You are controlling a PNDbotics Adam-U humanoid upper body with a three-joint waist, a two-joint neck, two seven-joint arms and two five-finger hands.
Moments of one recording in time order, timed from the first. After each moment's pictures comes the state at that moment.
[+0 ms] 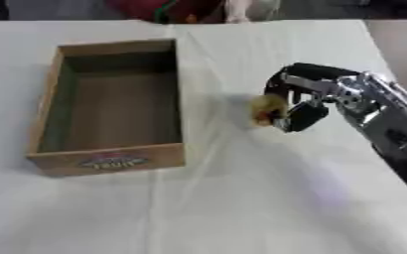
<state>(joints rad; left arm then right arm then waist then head) -0.32 0.13 0.21 -1.98 -0.10 -0.16 0.51 -0.65 -0.88 0.32 -1.67 0.44 0.24 0.55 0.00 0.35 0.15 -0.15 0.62</state>
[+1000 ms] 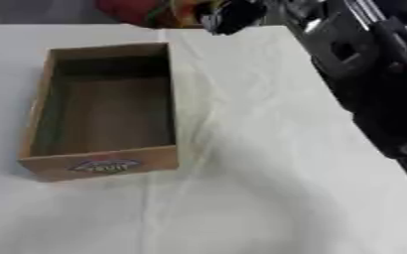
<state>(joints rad) -0.32 0.13 0.19 -1.98 -0.09 -0.15 0.49 -1.12 -0.62 0.34 -1.51 0.56 0.29 0.51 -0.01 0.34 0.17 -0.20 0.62</state>
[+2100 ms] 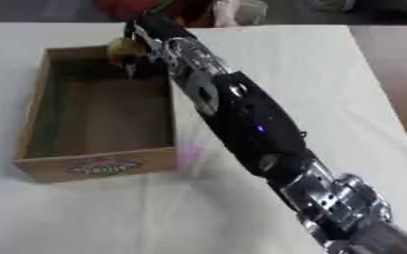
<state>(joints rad) -0.35 0.13 0.17 -1.98 -0.06 -0.16 0.48 -1.11 -0.26 0.33 -1.07 0.87 0.18 0.26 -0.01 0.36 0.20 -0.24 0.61</state>
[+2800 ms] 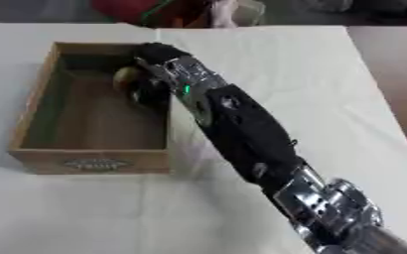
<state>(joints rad) -0.35 0.13 0.17 -1.98 -0.05 -0.16 0.47 -1.12 -0.24 0.32 -1.01 0.98 0.03 0.48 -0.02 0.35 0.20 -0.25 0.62</state>
